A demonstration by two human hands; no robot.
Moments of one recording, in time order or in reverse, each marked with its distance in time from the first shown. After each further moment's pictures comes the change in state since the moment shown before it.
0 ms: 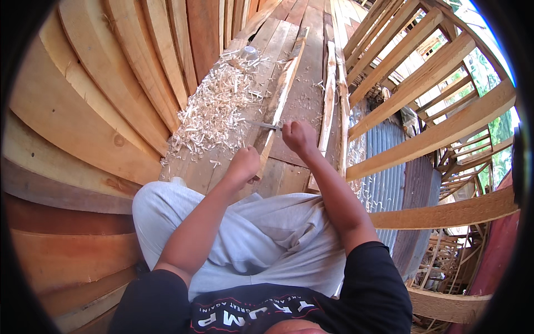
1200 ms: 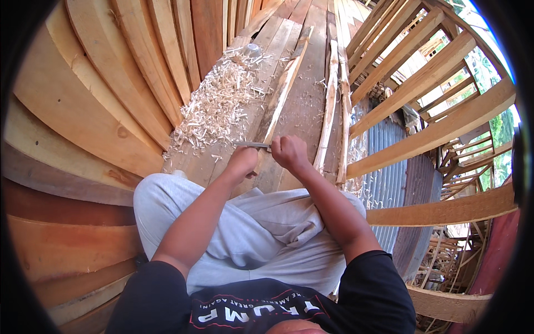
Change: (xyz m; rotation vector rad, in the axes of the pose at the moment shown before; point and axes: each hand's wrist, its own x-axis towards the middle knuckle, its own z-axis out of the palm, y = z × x) left_hand 0.024 -0.028 -0.002 -0.035 -0.054 0.027; right_hand -0.054 -0.032 0.009 0.079 0.061 -0.155
